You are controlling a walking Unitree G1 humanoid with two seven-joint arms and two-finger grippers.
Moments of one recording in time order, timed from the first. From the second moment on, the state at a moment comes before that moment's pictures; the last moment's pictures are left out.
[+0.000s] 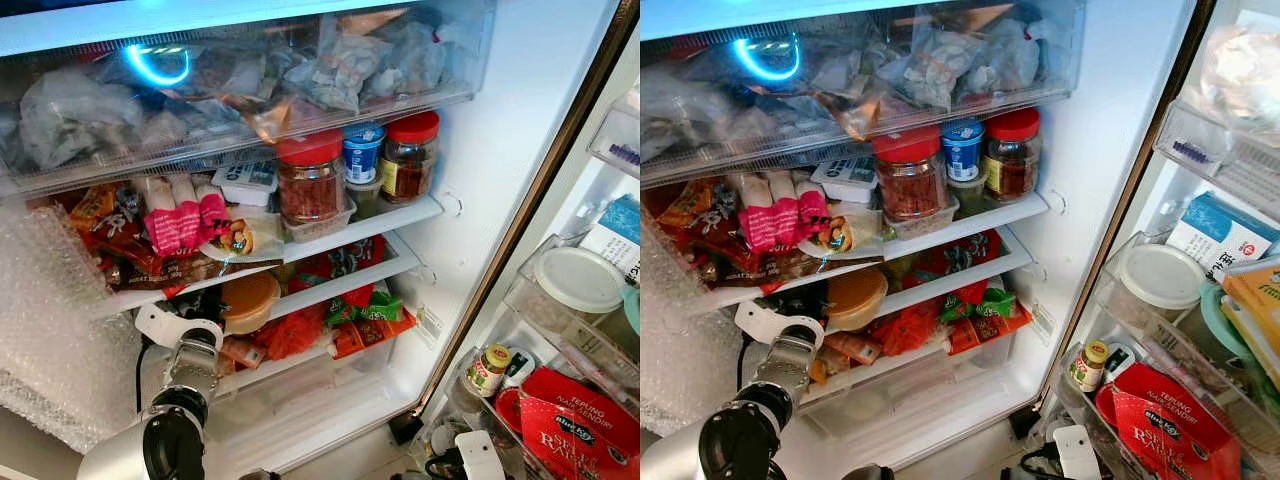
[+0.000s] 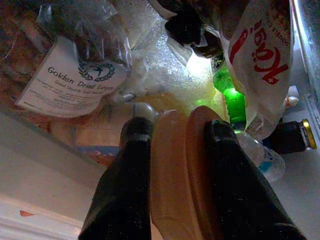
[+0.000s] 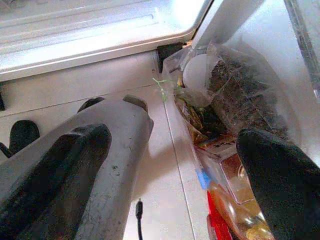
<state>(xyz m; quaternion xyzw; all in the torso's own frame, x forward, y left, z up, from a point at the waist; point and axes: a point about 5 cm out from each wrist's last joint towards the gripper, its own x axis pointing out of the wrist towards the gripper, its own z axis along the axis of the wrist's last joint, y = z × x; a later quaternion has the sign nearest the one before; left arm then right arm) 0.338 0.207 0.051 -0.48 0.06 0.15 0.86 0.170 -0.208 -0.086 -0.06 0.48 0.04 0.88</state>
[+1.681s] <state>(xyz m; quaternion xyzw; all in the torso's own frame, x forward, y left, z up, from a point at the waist) 0.325 0.206 0.046 -0.46 0.03 0.05 0.88 0.172 -0.208 -0.085 -0.06 0.47 0.04 0.88</state>
